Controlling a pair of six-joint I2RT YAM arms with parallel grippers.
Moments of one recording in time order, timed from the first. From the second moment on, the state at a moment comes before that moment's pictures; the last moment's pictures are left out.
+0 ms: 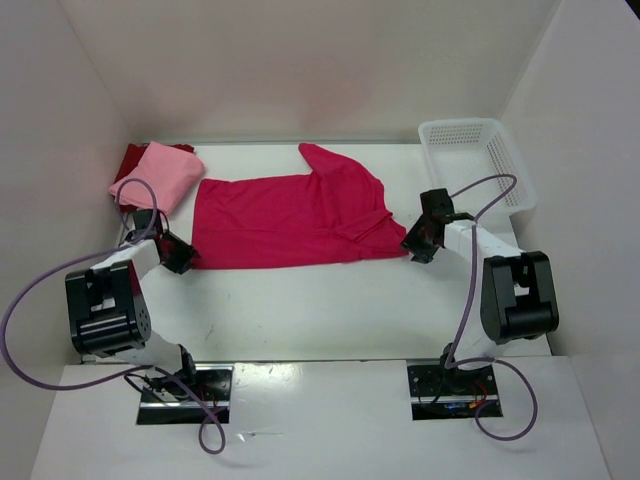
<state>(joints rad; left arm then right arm) 0.29 1.51 0.76 -0.27 0.15 -0.75 0.12 1.56 0.91 -0.47 0.02 0.78</state>
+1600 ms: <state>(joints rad) 0.21 1.19 0.72 -0.42 0.30 -0.76 0.04 1.10 0.83 -0.69 -0.03 0.87</state>
